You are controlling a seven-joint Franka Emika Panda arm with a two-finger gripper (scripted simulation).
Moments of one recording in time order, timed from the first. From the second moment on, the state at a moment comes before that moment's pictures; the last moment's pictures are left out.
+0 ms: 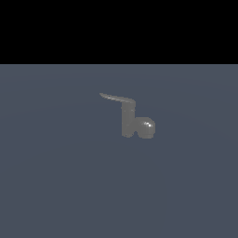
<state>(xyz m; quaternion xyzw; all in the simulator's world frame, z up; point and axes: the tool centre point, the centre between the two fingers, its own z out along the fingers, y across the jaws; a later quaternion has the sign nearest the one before) -0.255 0.001 0.473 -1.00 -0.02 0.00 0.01</state>
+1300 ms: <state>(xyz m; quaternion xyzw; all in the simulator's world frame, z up) -0.207 0.053 0.416 -0.99 0.13 0.00 0.01</state>
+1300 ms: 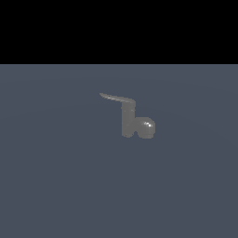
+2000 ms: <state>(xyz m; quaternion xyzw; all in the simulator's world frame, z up) -0.141 0.091 0.356 -0.96 0.28 0.00 0.01</state>
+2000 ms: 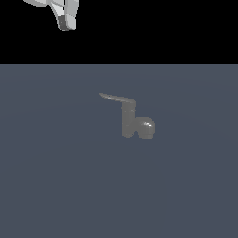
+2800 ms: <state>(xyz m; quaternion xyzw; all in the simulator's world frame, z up) -0.058 0.105 0.291 -0.90 0.44 0.00 0.01</state>
